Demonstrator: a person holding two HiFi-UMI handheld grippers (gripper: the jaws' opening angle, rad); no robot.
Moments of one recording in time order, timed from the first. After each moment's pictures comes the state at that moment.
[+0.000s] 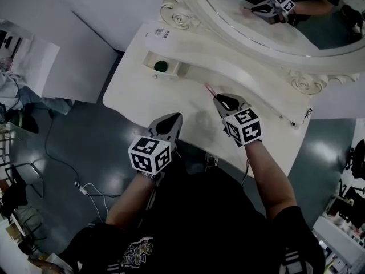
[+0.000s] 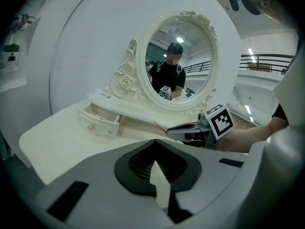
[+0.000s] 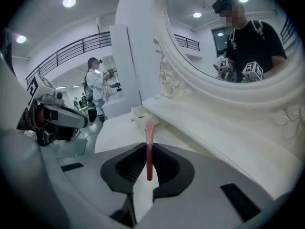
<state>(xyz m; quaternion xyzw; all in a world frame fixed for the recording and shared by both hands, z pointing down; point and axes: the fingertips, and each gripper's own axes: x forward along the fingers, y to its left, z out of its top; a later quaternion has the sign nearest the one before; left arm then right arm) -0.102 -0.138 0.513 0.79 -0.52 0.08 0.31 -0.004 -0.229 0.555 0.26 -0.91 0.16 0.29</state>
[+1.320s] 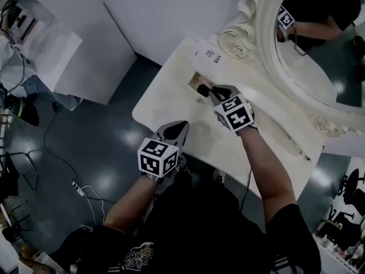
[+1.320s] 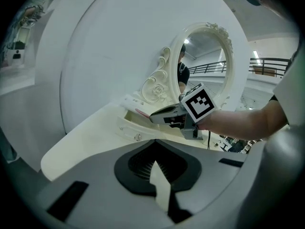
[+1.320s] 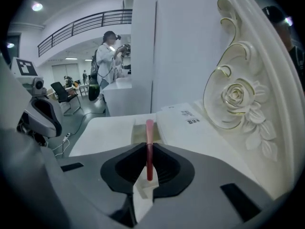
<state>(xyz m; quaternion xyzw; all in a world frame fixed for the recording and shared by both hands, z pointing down) -0.257 -0.166 0.536 0.78 -0.53 0.08 0.32 -0.226 -0.309 0.567 0.19 -0.90 0.05 0.39</state>
